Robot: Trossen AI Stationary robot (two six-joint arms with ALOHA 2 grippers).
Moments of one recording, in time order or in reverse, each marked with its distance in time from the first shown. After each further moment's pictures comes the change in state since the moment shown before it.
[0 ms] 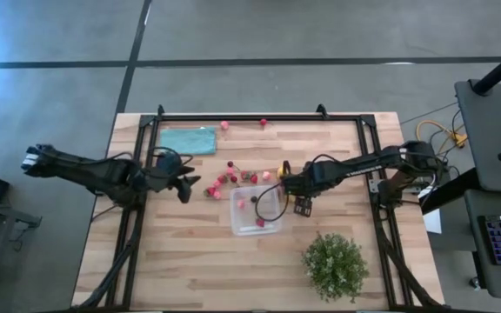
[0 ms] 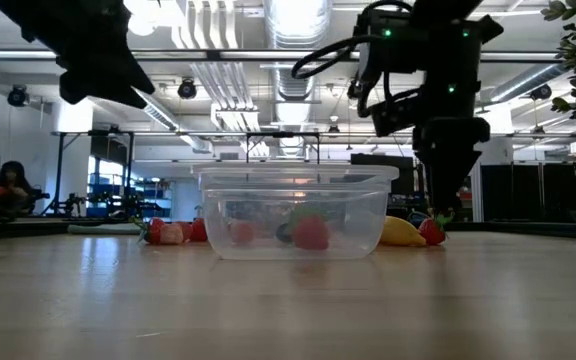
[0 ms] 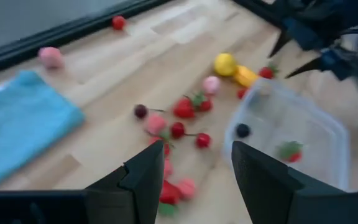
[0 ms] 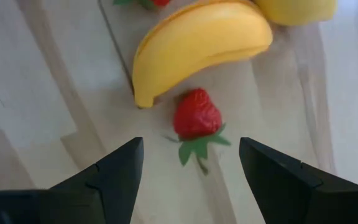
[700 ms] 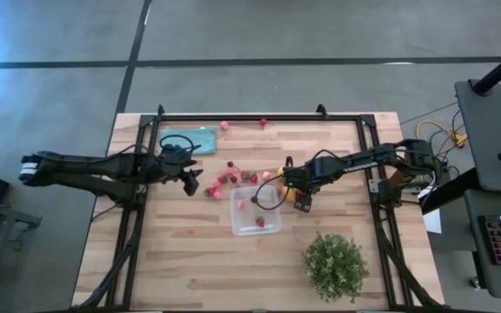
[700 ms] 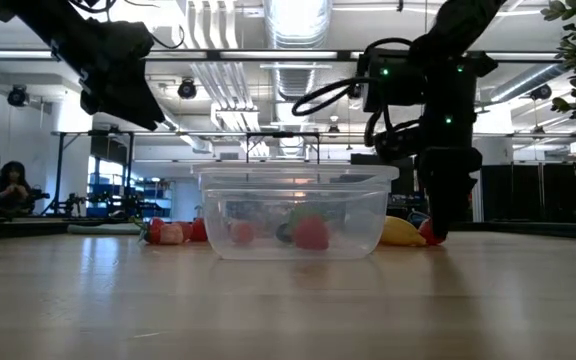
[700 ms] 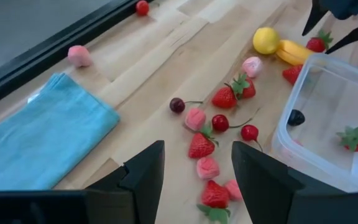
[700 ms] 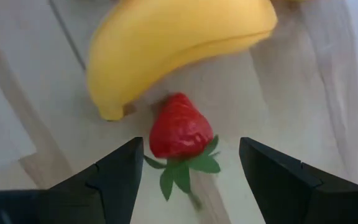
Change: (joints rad) left arm 0.206 0.095 0.008 0.014 0.131 0.218; right arm -0.088 0.014 -0.107 0.140 -0.080 -0.032
